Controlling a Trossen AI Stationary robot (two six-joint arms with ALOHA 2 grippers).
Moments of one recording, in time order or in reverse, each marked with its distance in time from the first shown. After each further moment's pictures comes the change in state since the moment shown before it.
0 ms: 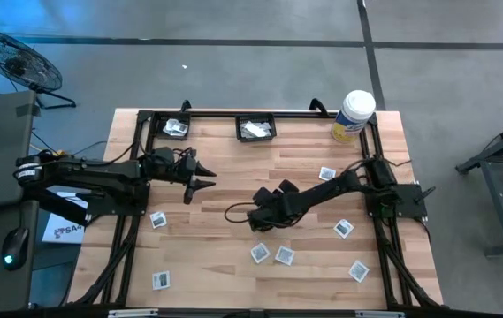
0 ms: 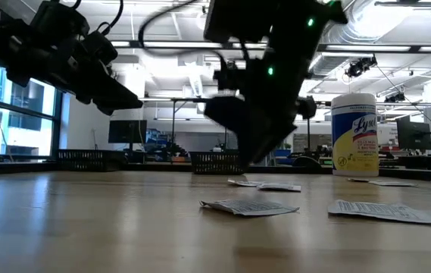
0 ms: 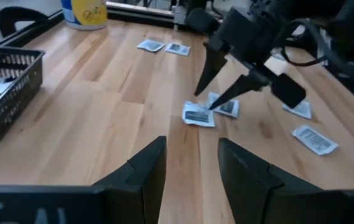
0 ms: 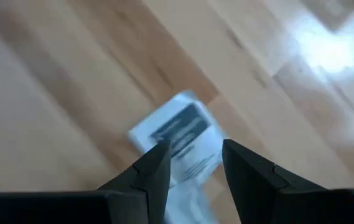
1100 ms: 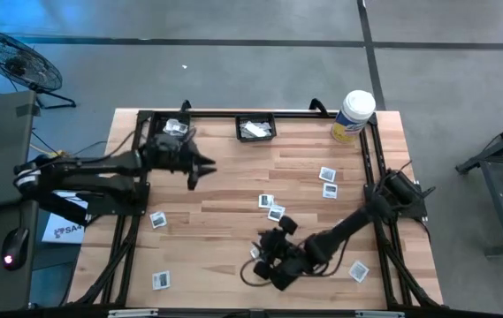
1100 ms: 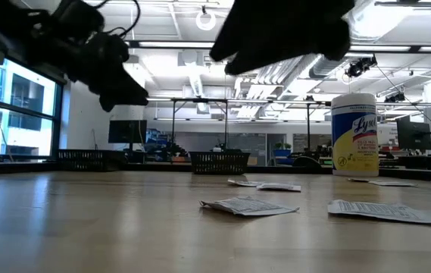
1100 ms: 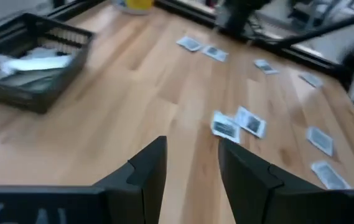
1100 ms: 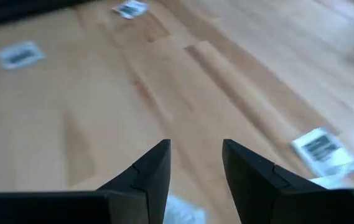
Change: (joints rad) left arm 0.138 -0.014 0.146 -0.245 0.010 -0.139; right arm 0.358 -0.087 0.000 0.339 0.250 0.014
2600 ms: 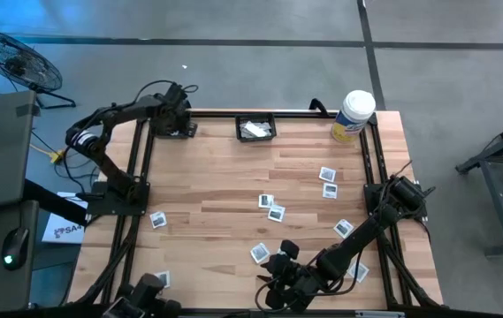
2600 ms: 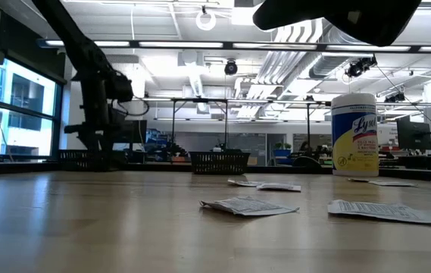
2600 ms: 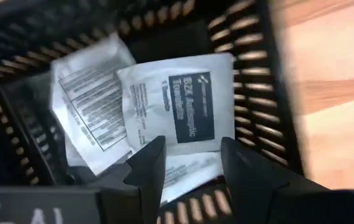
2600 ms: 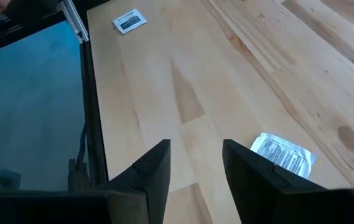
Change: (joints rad) left arm 0.668 0.663 0.569 -0.810 -0.308 -0.018; right arm 0.130 0.000 0.000 0.137 -0.176 0.051
